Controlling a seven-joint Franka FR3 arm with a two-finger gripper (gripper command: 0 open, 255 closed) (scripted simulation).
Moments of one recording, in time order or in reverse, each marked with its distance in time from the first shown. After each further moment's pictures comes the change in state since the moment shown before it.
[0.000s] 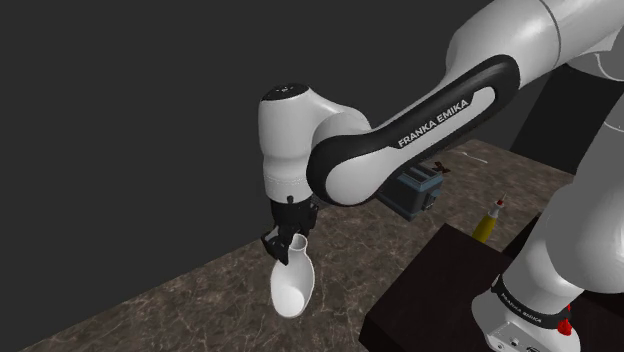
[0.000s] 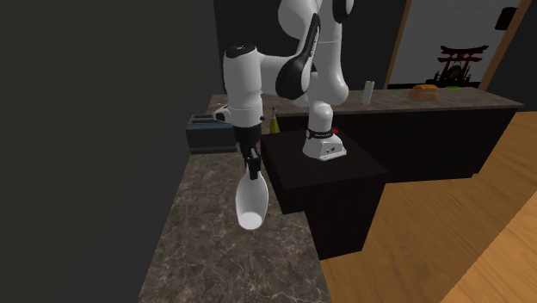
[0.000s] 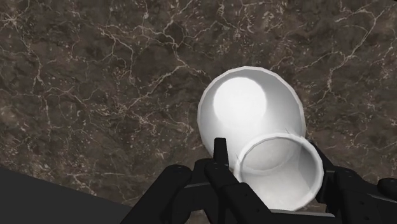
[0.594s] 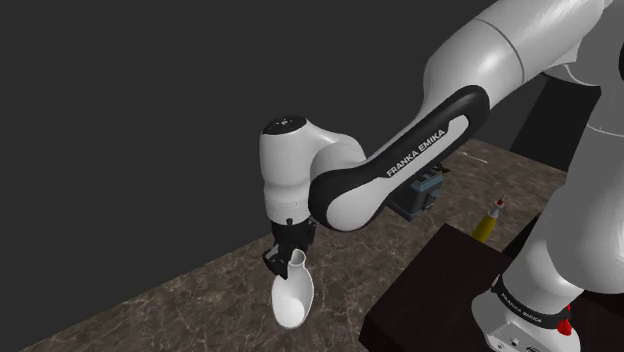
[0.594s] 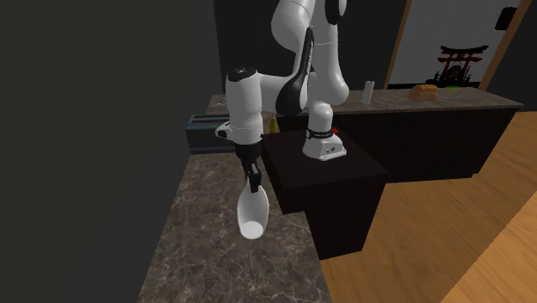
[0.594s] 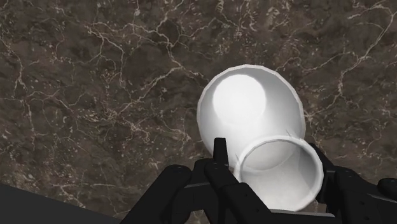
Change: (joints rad) arm 0.018 0.090 -0.014 -0.039 -0.071 0.112 0.052
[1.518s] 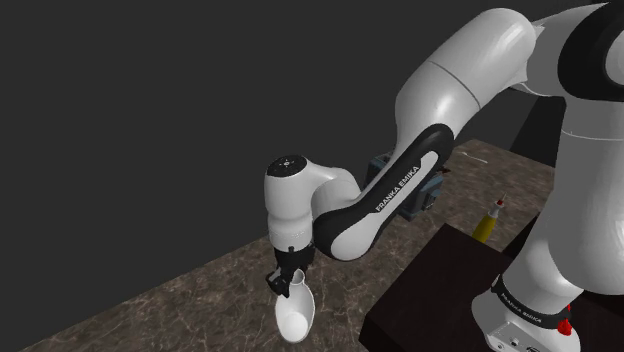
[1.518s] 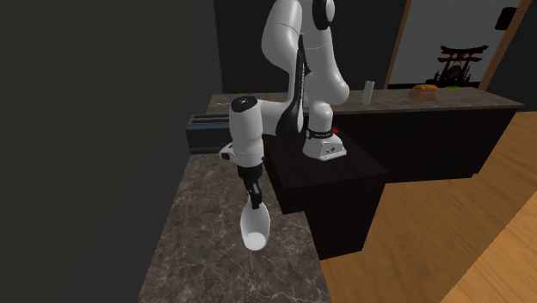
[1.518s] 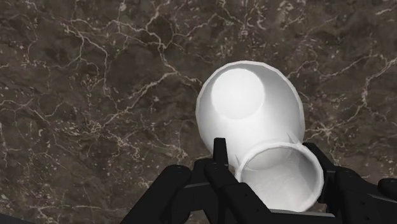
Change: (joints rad) arm 0.044 0.146 -0.057 -0.039 -0.127 0.159 0.085
